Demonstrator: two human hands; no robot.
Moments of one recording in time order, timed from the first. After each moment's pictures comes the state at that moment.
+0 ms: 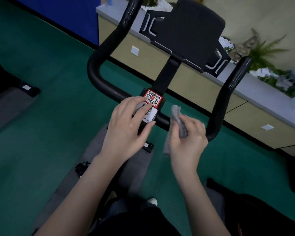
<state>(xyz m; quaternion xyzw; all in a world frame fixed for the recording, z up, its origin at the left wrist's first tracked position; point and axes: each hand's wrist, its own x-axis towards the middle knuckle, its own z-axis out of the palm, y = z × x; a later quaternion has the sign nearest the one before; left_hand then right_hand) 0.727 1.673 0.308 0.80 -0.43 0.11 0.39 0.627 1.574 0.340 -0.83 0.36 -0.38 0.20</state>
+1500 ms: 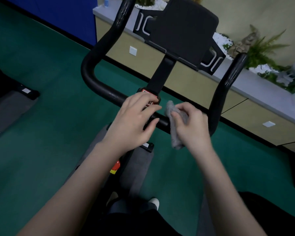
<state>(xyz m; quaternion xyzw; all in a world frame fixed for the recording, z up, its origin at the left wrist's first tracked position) 0.740 1.651 0.322 0.75 -0.54 0.08 0.37 0.630 1.522 0.362 -0.88 0.35 -0.17 0.27</state>
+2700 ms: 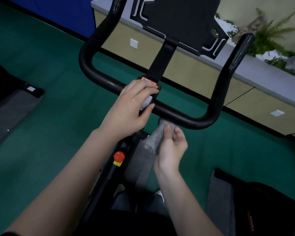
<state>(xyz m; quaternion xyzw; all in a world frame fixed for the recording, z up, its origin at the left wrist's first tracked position) 0.746 1.653 0.322 0.73 -0.54 0.02 0.41 0.624 1.607 0.295 -0.40 0.51 -0.40 0.64</state>
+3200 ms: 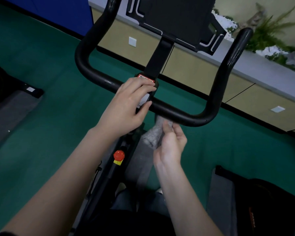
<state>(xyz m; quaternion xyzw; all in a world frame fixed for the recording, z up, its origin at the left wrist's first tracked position) 0.748 1.653 0.319 0.73 -0.55 0.03 0.40 0.631 1.601 0.309 -0.25 0.47 -0.40 0.74</state>
